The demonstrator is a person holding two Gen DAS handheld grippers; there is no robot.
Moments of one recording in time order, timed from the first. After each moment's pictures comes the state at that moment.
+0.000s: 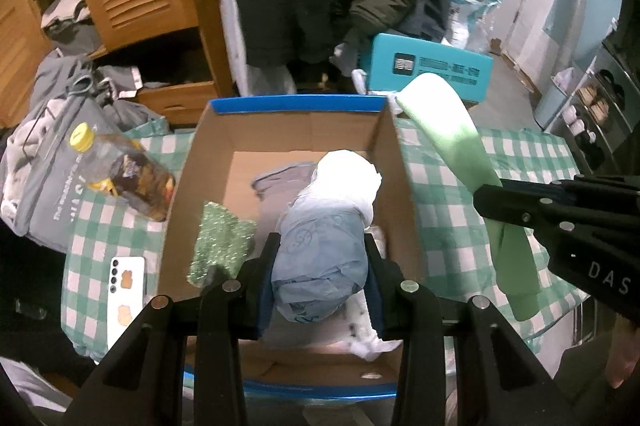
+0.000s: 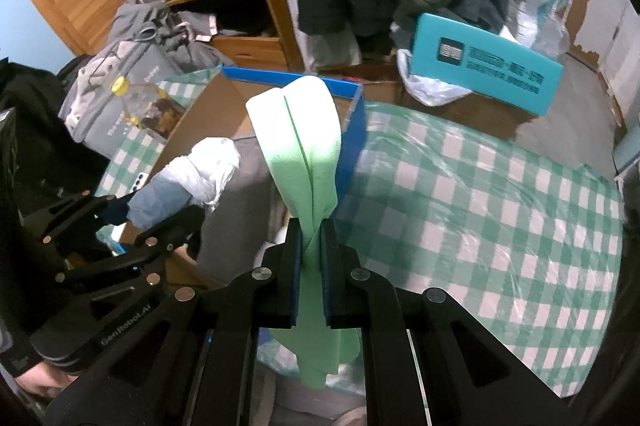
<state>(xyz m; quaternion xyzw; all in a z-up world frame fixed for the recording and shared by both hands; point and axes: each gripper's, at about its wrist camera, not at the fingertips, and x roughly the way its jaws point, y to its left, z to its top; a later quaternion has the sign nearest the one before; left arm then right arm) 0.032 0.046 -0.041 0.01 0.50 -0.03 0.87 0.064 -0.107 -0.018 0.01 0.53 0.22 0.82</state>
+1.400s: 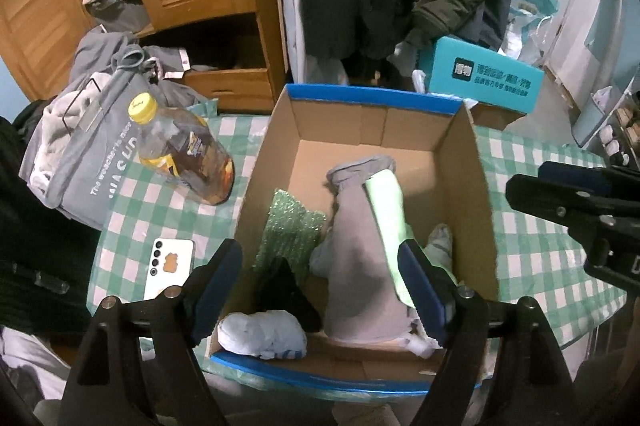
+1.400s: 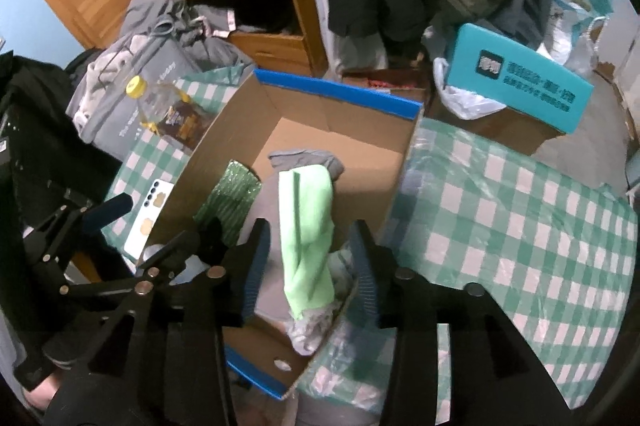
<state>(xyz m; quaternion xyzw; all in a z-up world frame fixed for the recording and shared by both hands) 0.030 0.093 -0.041 0.00 0.50 0.04 0.86 0.078 -0.058 -0.018 0.00 0.53 0.23 0.82</state>
